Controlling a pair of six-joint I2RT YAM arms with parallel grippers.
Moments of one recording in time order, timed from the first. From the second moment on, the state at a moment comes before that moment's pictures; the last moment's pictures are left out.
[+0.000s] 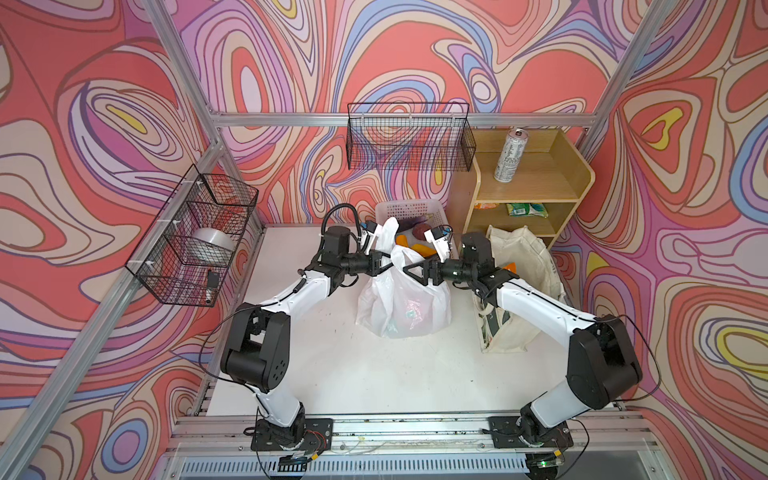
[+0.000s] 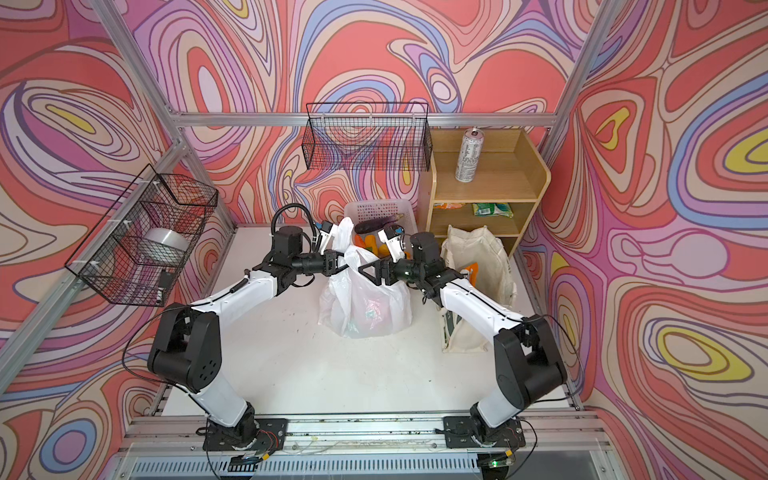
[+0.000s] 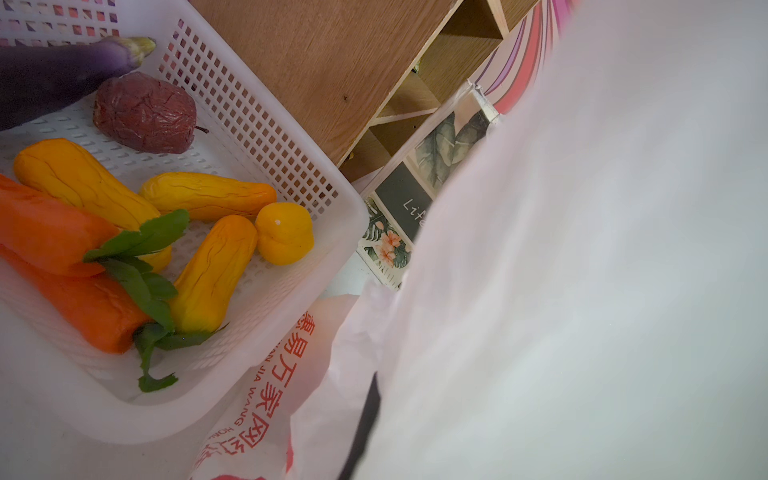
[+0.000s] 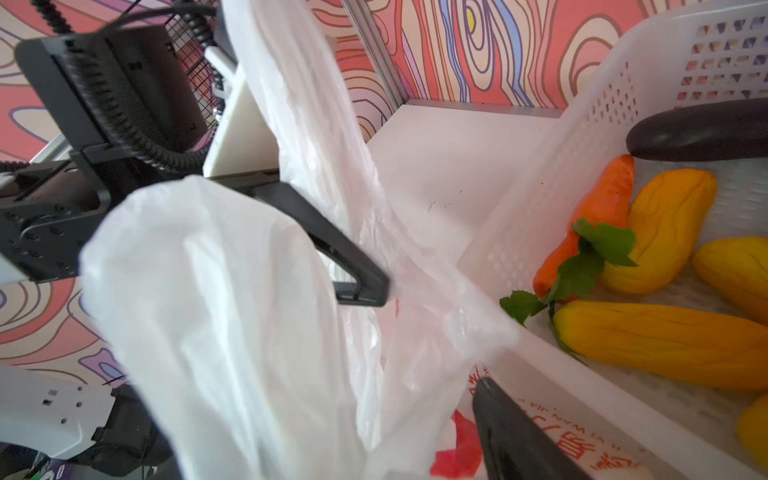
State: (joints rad) left arm -0.31 1.70 1.18 0.07 0.88 -0.35; right arm 0.43 1.56 1.11 0.04 -0.66 0.28
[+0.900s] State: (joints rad) left arm -0.31 1.70 1.20 0.06 0.89 -0.34; right arm 0.43 1.19 0.96 0.11 -0.48 0.29
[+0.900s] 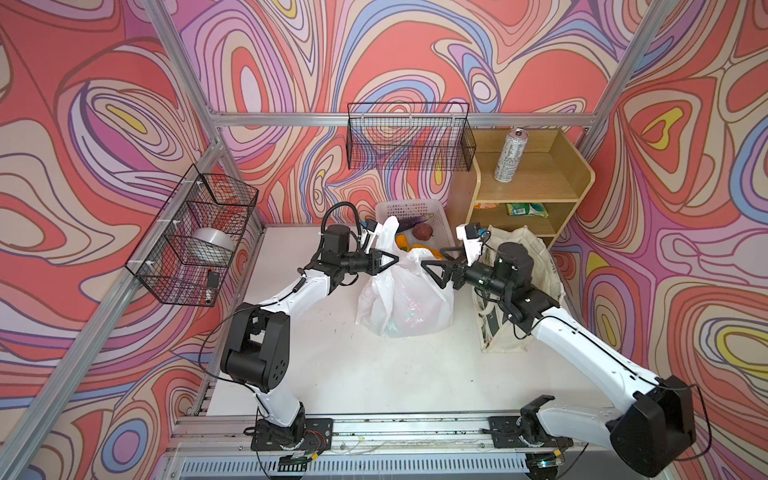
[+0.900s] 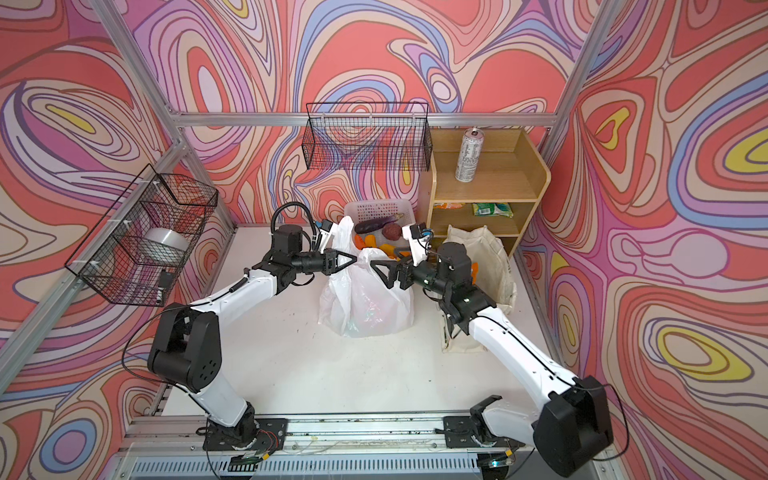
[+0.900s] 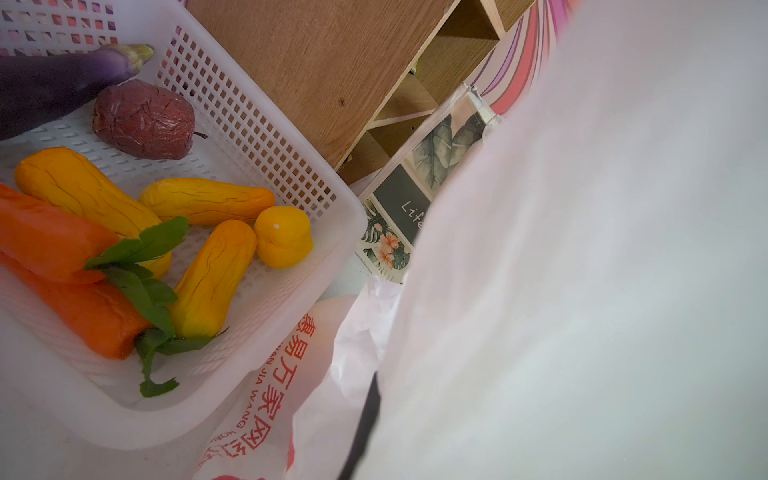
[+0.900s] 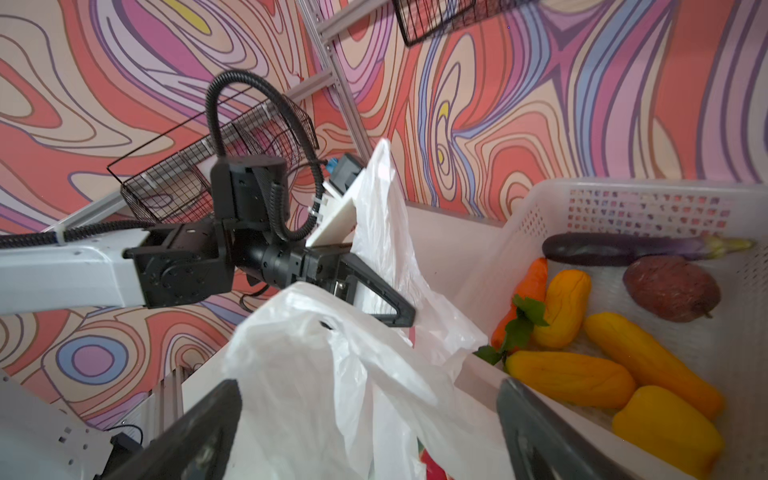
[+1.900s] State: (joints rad) left arm -0.31 1.71 1.22 0.02 0.90 -0.33; right arm 0.37 1.29 0.87 0.06 -0.38 0.14
